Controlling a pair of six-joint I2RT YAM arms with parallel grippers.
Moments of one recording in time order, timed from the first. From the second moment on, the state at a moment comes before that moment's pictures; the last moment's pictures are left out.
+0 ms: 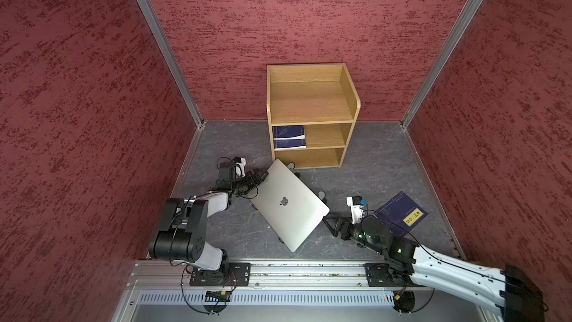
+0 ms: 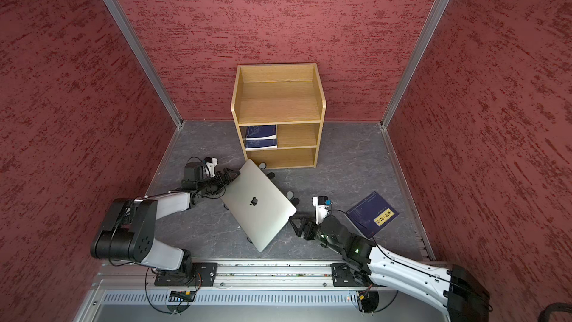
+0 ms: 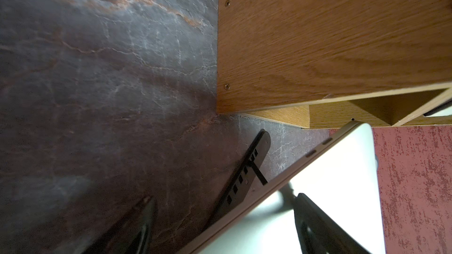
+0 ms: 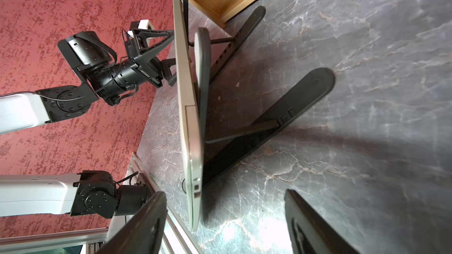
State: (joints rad) left arm -0.05 1.50 0.53 0.29 0.57 -0.69; right arm 1.01 0.67 0.11 0.16 0.07 1.00
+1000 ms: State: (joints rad) left arm -0.08 1.55 0.56 0.32 0.58 -0.69; right arm 1.10 1.24 0.21 0.68 0.06 1.00
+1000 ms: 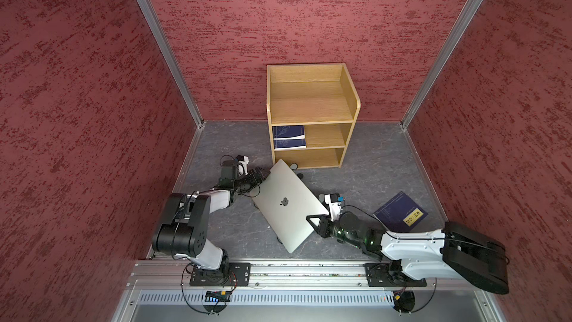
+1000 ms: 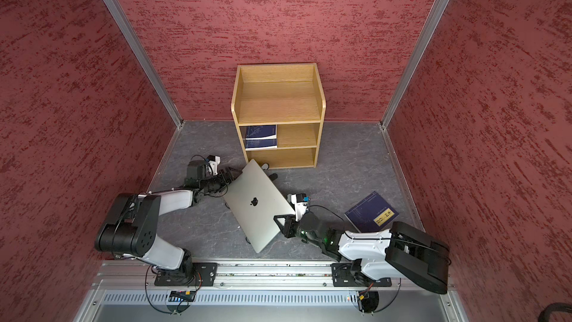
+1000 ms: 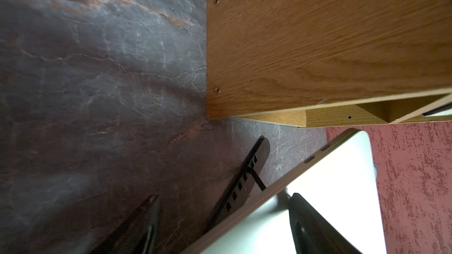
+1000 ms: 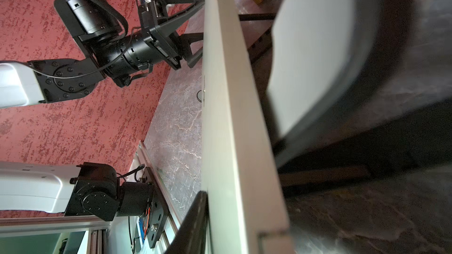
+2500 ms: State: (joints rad) left arm -0.11 1.58 0.57 0.32 0.57 -0.70; right arm 1.15 1.08 0.31 0.38 0.16 0.99
